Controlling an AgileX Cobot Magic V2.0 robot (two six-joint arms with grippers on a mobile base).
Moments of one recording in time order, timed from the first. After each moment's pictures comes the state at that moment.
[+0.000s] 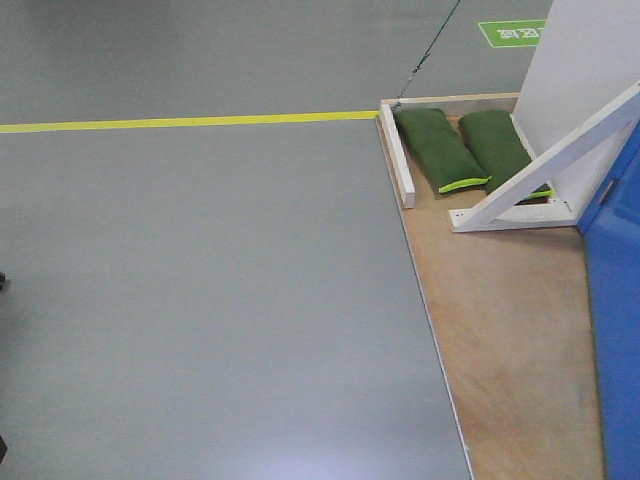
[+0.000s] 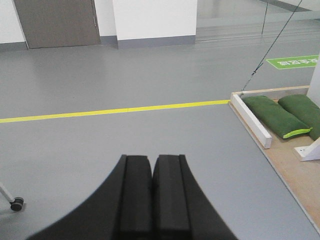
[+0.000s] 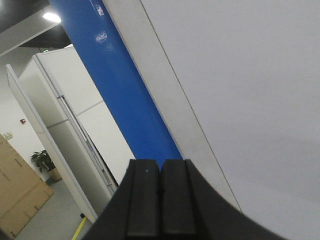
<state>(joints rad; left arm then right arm) 0.00 -0.01 0.03 0.07 0.28 -0.02 -1.47 1.71 -1.66 0.37 -0.11 0.07</state>
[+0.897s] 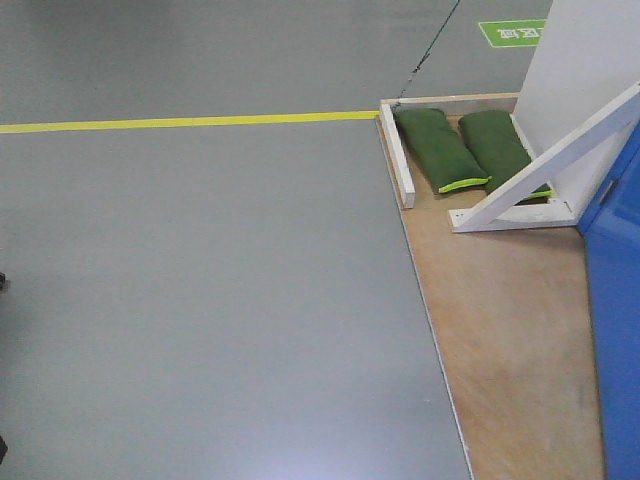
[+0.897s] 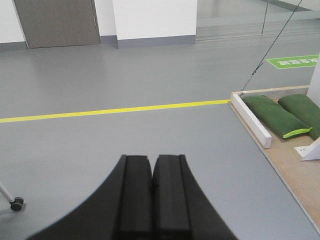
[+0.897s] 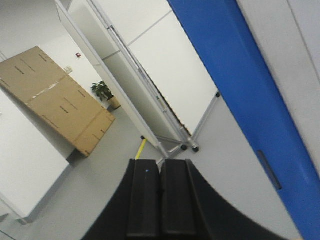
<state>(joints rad) 0.00 -0.01 0.03 0.07 0.28 -0.02 -1.45 1.74 -1.89 0.71 0.35 -0.15</state>
